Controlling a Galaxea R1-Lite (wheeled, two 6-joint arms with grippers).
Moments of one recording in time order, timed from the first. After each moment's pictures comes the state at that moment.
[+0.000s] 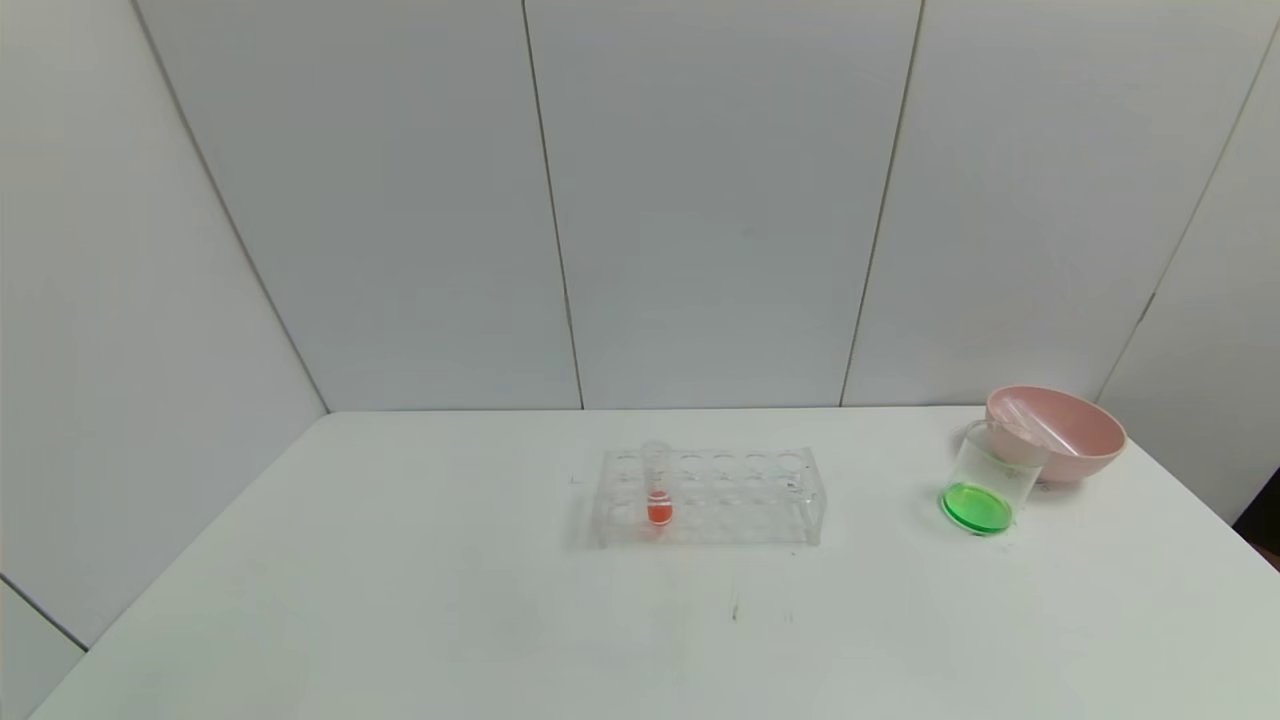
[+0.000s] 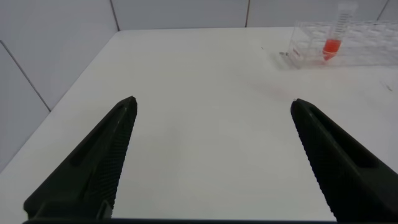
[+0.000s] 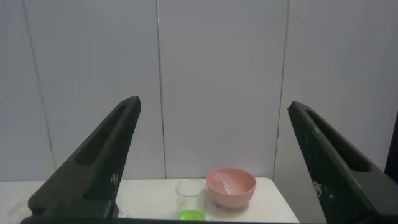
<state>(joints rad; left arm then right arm) 0.00 0.00 0.00 0.00 0.00 0.00 0.11 0.41 -0.40 -0.51 -0.16 -0.04</state>
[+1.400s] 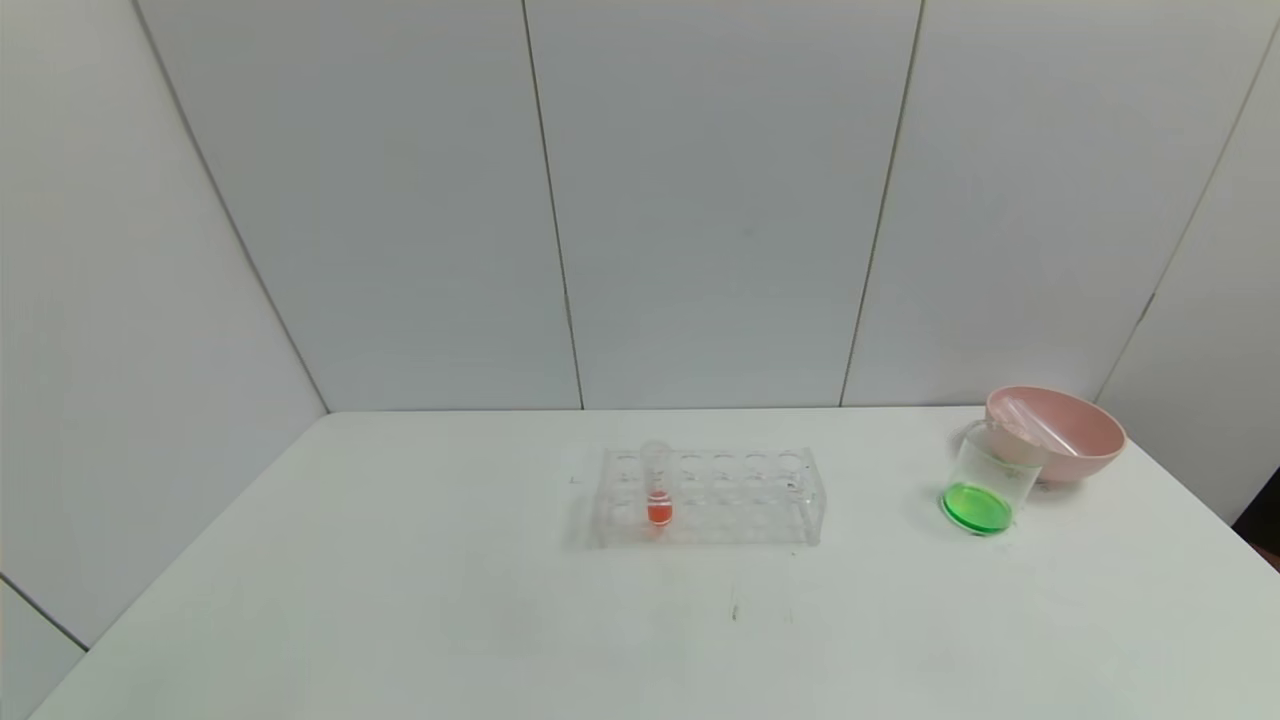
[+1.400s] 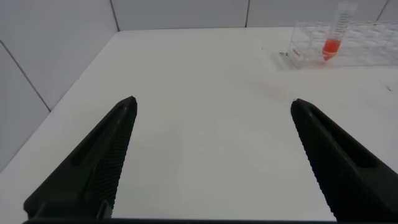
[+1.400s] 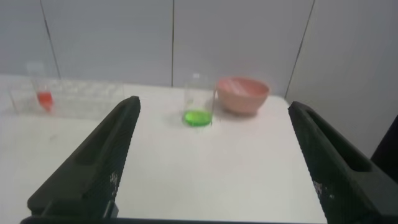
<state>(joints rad) 0.00 0.00 0.00 0.00 0.00 0.00 0.00 0.00 -0.02 -0.17 0.02 -0.04</state>
